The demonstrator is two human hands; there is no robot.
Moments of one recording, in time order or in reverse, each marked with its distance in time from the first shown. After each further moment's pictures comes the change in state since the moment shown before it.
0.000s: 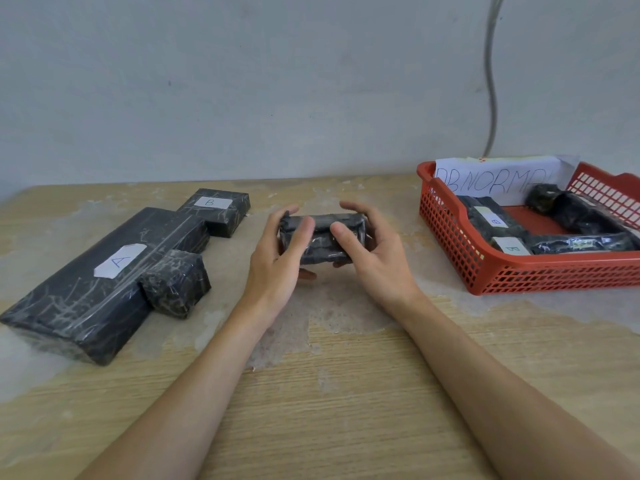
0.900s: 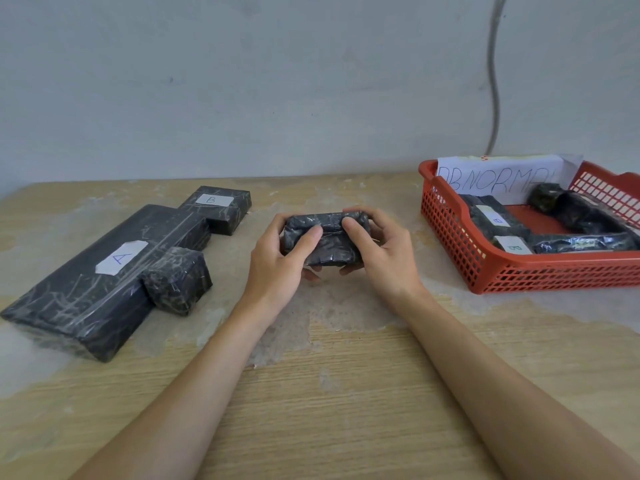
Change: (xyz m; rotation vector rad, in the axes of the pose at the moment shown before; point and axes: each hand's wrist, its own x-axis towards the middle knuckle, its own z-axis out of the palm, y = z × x) left_hand 0.004 -0.008 0.000 -0.039 0.007 0.013; right_hand 0.001 -0.004 -0.005 0.082 0.052 0.061
